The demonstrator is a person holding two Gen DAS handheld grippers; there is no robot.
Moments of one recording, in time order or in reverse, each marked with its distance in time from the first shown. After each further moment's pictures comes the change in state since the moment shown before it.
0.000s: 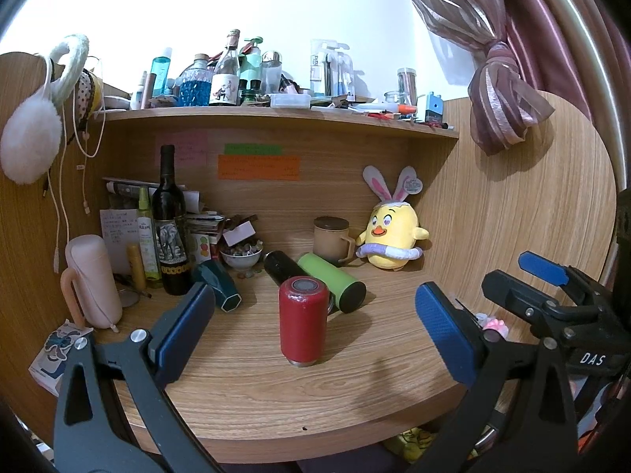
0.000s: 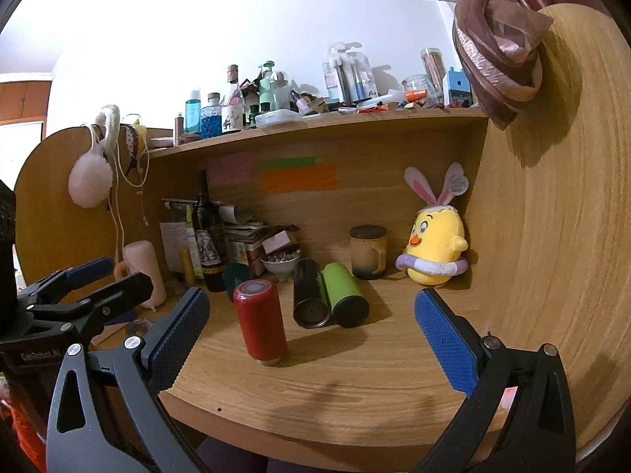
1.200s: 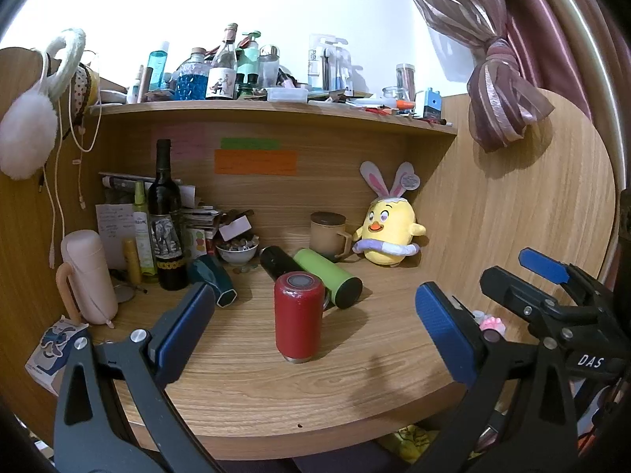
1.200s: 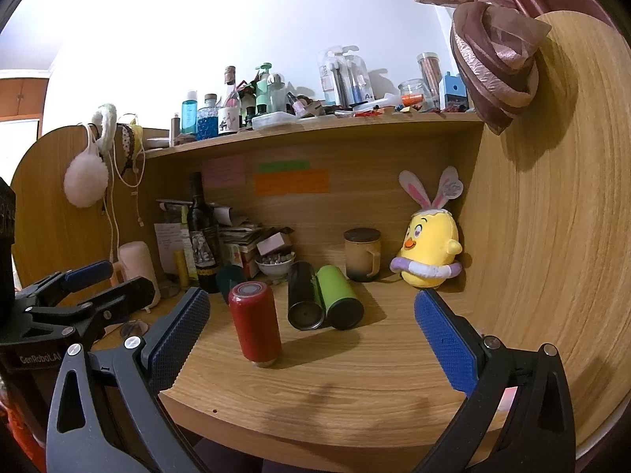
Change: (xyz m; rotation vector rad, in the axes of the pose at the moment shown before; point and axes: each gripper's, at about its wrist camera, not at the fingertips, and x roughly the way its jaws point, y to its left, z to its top) left arm 0.002 -0.005 -0.002 -0.017 0.021 -0.009; right arm -0.001 0.001 0.003 -0.008 -0.001 -0.010
